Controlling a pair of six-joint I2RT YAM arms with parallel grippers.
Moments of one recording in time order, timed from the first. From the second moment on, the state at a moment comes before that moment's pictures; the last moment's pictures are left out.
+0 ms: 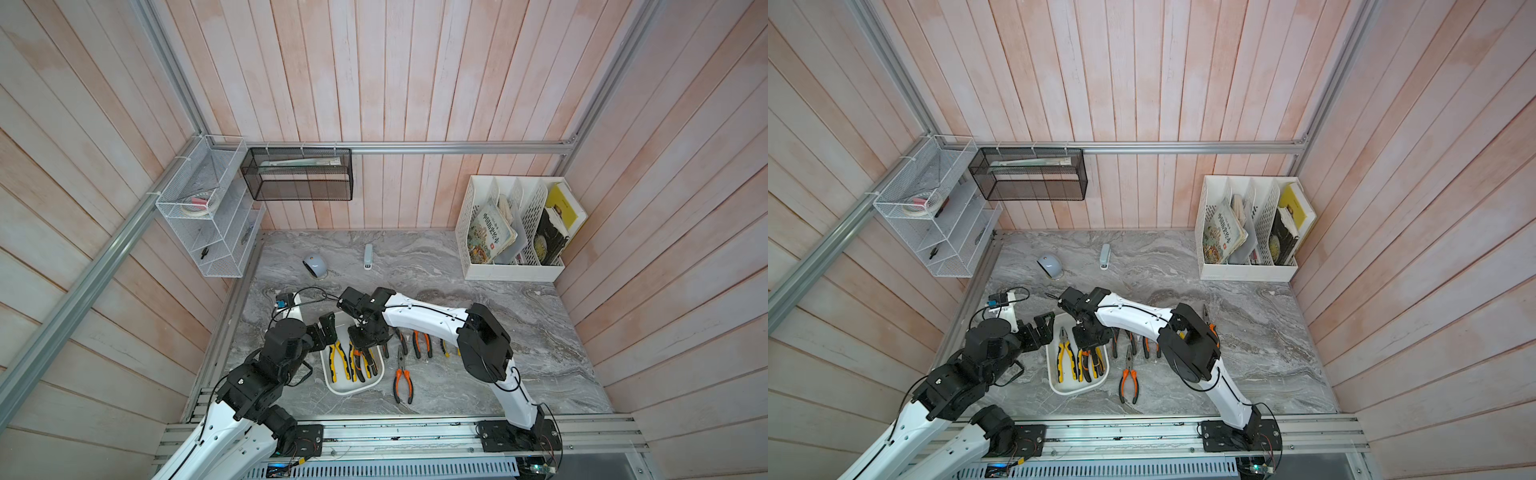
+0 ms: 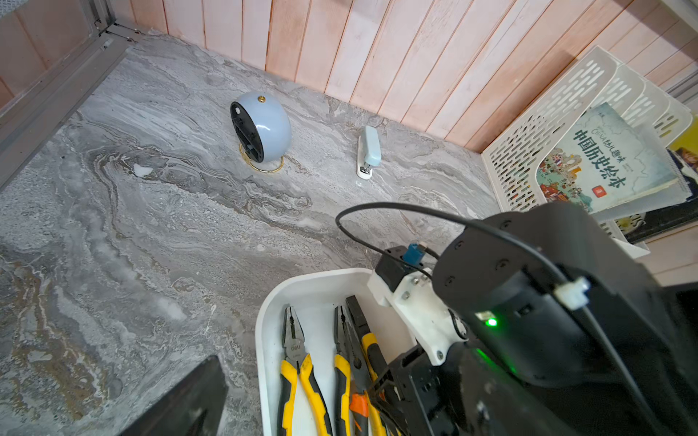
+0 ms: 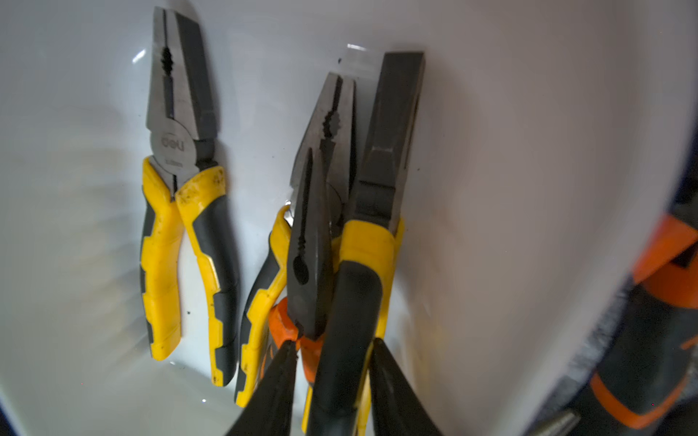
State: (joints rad) left arm -0.59 0.59 0.68 -0.61 -0.32 -0.59; right arm 1.07 2.20 1.82 -1.00 -0.10 0.60
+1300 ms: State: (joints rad) left arm -0.59 0.61 0.68 -0.61 -0.32 -0.59; right arm 0.62 1.68 1.45 -0.74 -0.21 0.56
